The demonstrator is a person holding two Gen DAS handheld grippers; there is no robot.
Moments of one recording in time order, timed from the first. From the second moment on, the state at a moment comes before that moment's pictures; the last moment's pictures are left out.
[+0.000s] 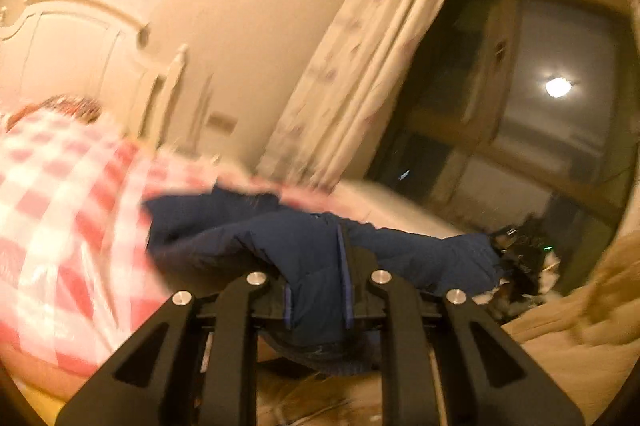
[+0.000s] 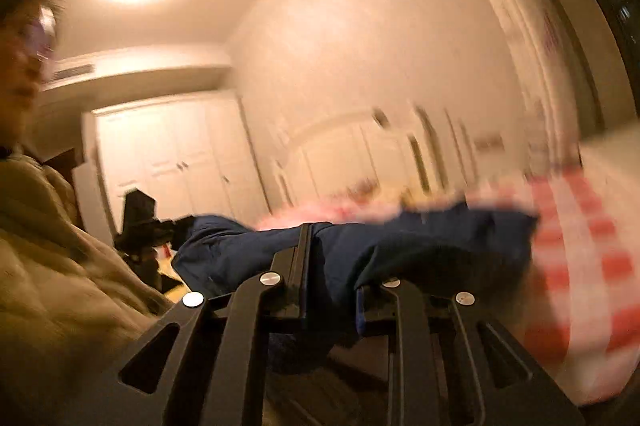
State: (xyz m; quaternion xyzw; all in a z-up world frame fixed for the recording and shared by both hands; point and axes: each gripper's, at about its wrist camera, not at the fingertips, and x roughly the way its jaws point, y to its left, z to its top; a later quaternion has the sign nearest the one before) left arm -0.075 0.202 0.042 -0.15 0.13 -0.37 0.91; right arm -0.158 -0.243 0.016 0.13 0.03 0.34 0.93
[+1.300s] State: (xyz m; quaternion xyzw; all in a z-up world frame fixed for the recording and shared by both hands) left arm 0.268 0.162 -0.063 -0.13 0.44 -0.16 0.87; right arm 0.219 -0.258 -0.067 0.13 0.44 0.15 0.88
